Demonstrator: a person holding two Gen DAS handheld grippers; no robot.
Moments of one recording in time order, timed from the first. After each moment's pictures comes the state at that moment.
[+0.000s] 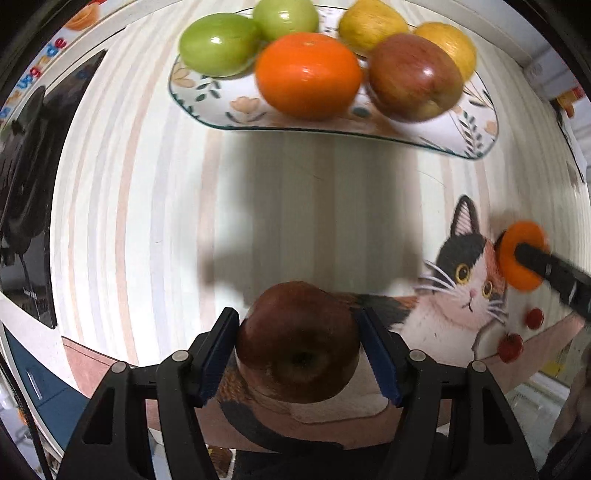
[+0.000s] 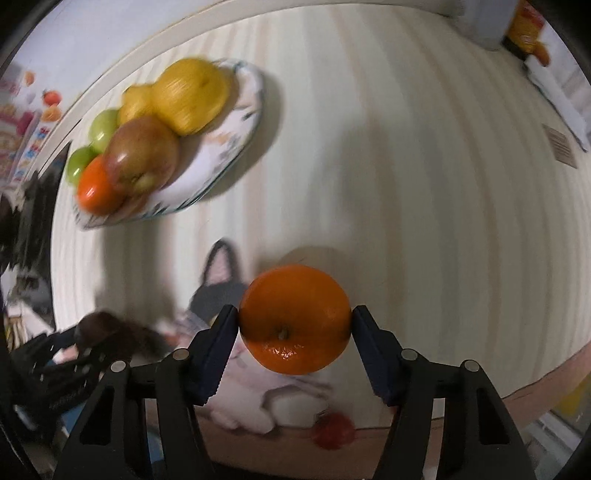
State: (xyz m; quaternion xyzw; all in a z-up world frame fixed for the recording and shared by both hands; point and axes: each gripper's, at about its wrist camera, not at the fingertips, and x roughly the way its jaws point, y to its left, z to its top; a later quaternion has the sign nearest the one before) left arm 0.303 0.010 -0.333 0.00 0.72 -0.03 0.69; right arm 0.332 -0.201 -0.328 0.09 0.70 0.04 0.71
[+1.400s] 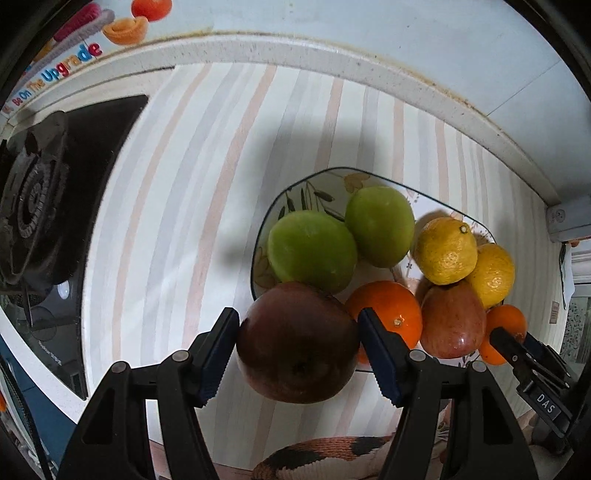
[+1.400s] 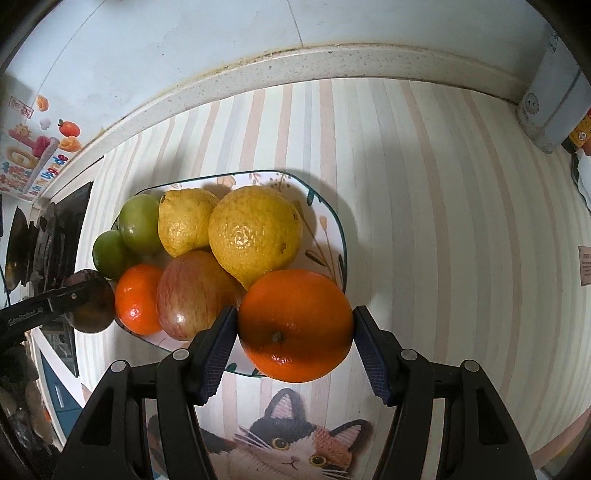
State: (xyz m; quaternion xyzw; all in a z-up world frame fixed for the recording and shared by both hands) left arm 0.443 0.087 -0.304 -0.10 0.68 0.02 0.73; right arm 0.448 -0.170 -0.309 0.08 0.65 0.07 0.76
